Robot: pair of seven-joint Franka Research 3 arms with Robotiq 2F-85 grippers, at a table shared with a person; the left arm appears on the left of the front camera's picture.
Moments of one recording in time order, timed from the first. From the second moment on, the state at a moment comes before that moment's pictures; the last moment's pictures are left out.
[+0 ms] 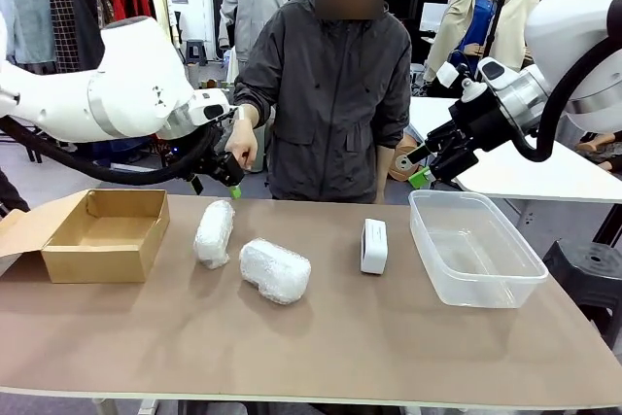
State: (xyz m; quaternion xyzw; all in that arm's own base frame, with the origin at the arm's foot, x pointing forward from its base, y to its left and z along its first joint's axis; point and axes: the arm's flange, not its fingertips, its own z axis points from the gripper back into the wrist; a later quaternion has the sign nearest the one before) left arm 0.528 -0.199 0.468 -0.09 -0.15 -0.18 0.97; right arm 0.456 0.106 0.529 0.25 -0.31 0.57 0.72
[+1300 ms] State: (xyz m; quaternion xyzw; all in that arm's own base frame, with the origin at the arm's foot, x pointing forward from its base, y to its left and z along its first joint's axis) left arm 0.595 -0.203 0.391 -0.02 -0.09 -0.10 0.99; right arm 0.456 0.106 0.529 0.25 -0.31 0.57 0.72
